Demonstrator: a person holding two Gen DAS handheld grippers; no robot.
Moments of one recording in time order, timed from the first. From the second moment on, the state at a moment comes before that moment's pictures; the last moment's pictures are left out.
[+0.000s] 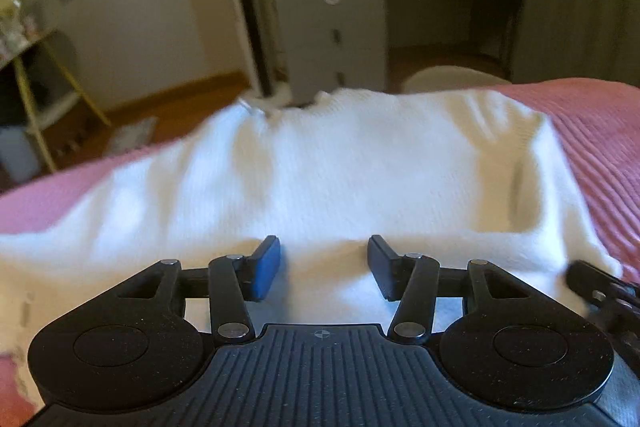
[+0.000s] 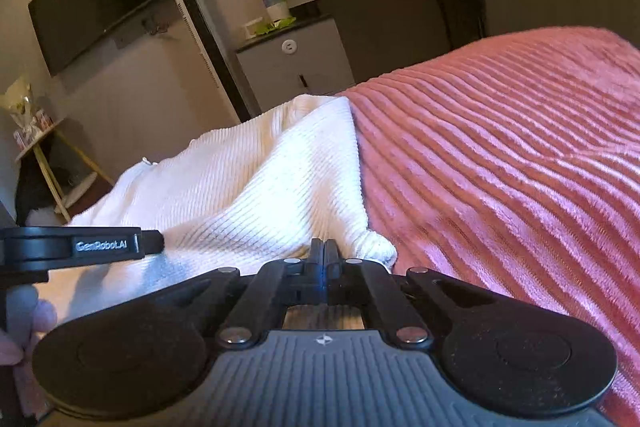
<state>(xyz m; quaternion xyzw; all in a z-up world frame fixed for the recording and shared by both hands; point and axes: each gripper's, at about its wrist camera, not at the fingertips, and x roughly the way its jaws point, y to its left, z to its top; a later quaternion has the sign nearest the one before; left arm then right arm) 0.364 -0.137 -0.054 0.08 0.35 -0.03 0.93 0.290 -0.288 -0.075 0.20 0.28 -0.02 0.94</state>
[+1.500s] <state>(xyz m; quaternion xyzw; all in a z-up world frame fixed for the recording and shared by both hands) 0.292 0.038 -0.039 -0.09 0.35 0.07 0.93 0.288 -0.273 -0.074 0.15 0.27 -0.04 0.95</state>
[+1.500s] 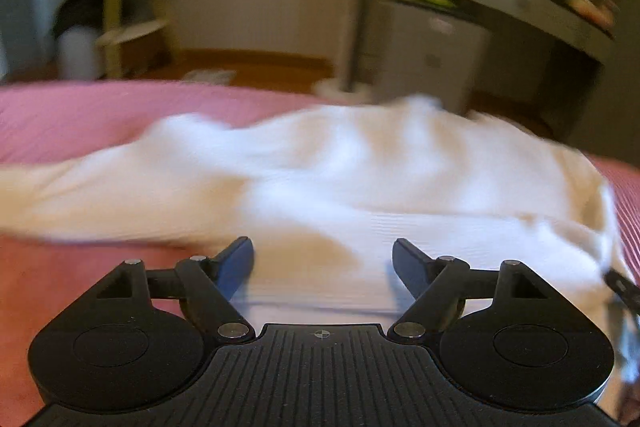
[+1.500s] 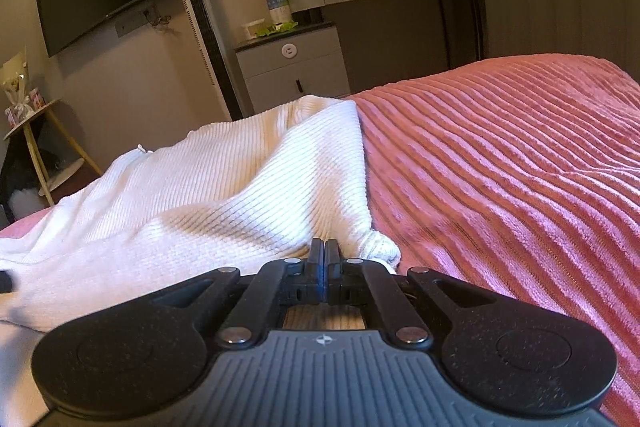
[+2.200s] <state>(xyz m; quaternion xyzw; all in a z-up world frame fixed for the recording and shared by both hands) 0.271 0.289 -0.059 -0.35 0.28 0.32 0.83 0.289 -0.271 -0.076 0.14 0.27 -0.04 0.95</state>
